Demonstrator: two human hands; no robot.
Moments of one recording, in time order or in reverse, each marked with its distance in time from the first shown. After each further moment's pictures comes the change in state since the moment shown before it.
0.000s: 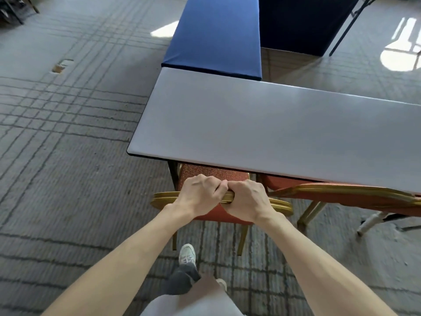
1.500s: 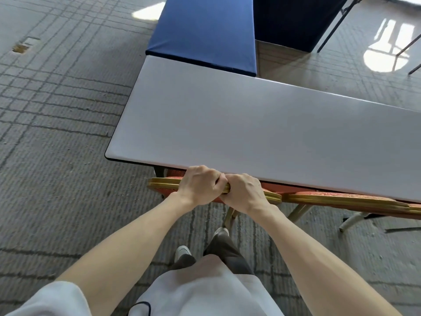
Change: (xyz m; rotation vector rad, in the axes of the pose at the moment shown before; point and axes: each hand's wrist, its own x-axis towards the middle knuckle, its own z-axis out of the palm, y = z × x) left_hand 0.094 -0.054 0.043 0.000 0.120 0.133; right_hand 0.087 0.034 0.029 -0.052 0.015 0.071
